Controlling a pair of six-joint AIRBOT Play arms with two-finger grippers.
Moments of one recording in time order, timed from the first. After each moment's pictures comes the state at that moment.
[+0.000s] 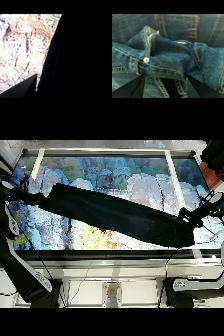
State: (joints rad) left arm 0.44 -2.18 2.05 1.08 -1.33 -1.12; right arm -0.41 -1.48 1.21 -1.34 1.34 1.67
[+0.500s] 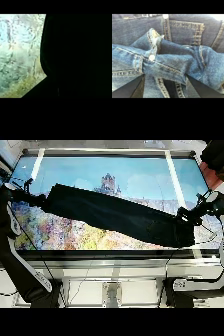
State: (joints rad) left arm 0.43 -2.21 2.03 1.08 -1.44 -1.12; right arm -0.38 -1.48 1.21 -1.39 1.29 1.67
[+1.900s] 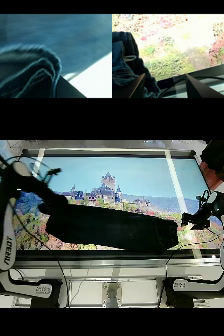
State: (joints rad) left arm -0.11 -1.53 1.60 1.18 -1.65 -1.19; right arm -0.37 -1.46 1.21 -1.59 1.39 1.56
